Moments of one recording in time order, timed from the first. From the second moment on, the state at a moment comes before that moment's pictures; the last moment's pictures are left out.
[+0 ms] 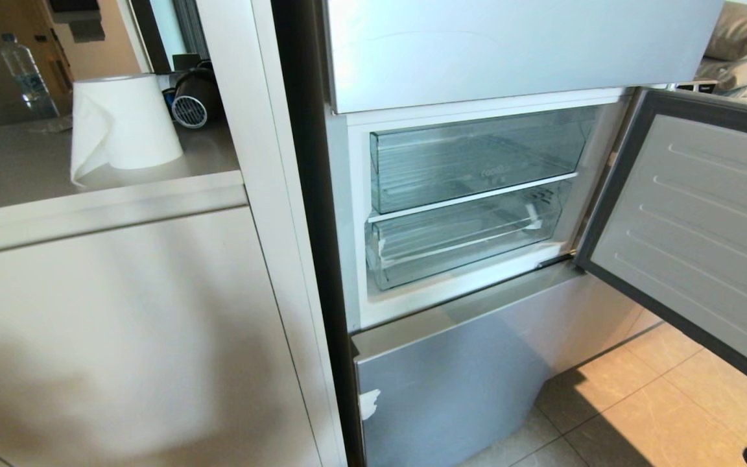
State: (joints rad) left arm 0.00 0.00 0.00 0.00 0.00 0.00; right arm 0.11 0.56 -0.04 -0.27 0.01 0.06
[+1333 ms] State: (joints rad) left arm 0.00 0.00 0.00 0.00 0.00 0.00; right arm 0.01 0.00 0.00 0.00 0.00 0.00
